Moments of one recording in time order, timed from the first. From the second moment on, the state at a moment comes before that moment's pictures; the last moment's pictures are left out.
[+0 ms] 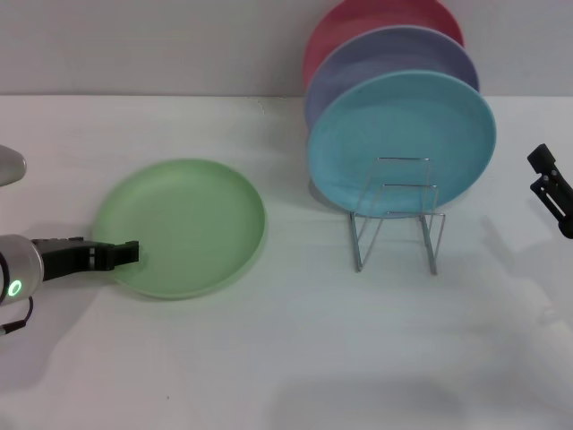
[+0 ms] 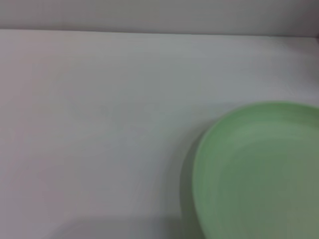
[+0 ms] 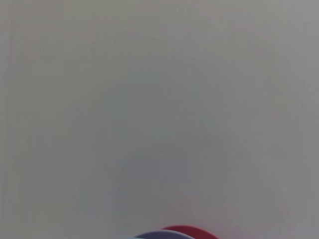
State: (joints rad) left arm -0.17 -2.06 -1.55 -1.29 2.54 -0.71 0.28; right arm 0.22 2.09 1.68 0.19 -0.25 1.56 -2.74
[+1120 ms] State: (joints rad) left arm -0.17 -2.06 -1.56 -1.31 2.54 -0.72 0.31; right arm 0.23 2.09 1.67 0.19 -0.26 1.56 -2.74
